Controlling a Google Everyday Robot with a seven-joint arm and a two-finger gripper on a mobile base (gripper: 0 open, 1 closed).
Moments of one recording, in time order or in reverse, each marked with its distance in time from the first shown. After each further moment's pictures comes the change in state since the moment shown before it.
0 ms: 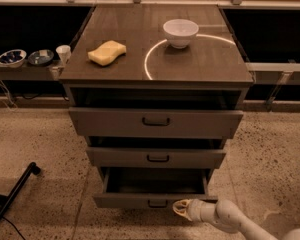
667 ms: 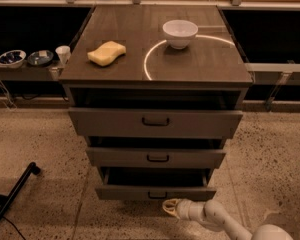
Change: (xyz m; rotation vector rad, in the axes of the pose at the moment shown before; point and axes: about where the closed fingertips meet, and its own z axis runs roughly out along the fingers) arm 0.014 0.004 0.073 -0.007 -0.091 0.075
